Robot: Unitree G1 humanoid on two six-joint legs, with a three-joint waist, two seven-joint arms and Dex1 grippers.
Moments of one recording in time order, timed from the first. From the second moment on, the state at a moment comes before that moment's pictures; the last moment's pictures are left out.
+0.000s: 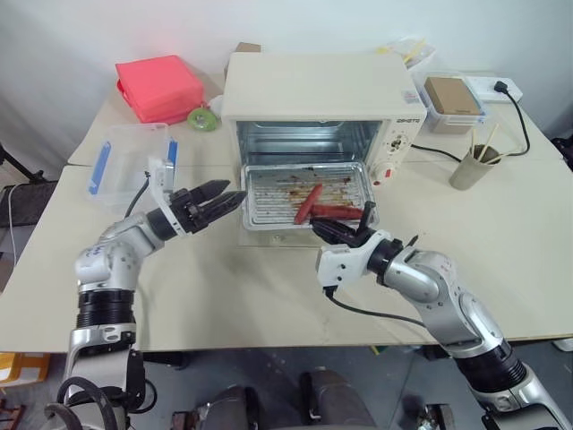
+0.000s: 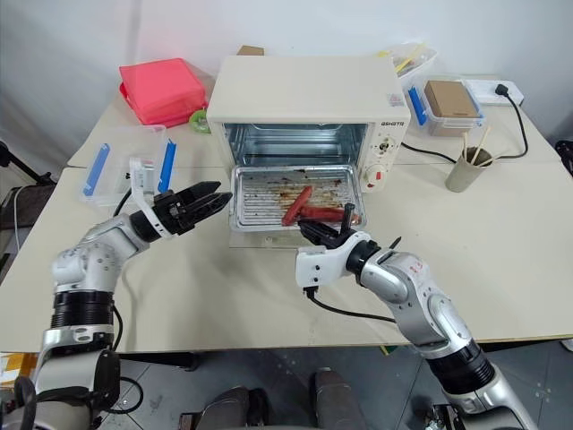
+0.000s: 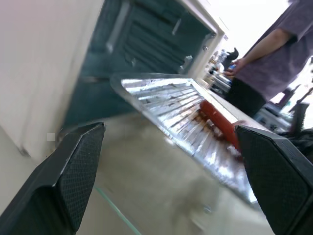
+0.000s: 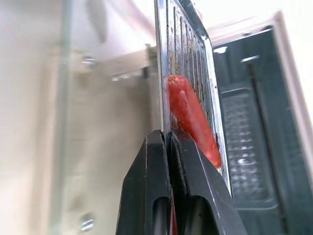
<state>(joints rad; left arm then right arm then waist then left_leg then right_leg) -0.62 0.50 0.26 0.25 -0.70 0.74 -0.87 -0.37 -0.56 0.30 -0.33 -0.59 -0.08 0.58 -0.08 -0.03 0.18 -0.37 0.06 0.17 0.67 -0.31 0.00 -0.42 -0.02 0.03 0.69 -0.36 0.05</state>
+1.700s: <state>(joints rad) -0.40 0.71 0.52 0.51 -1.63 1.61 -0.17 -0.20 -0.73 -0.01 -0.23 0.15 -0.26 0.87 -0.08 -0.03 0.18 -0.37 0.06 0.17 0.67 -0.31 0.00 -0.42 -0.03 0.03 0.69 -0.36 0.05</state>
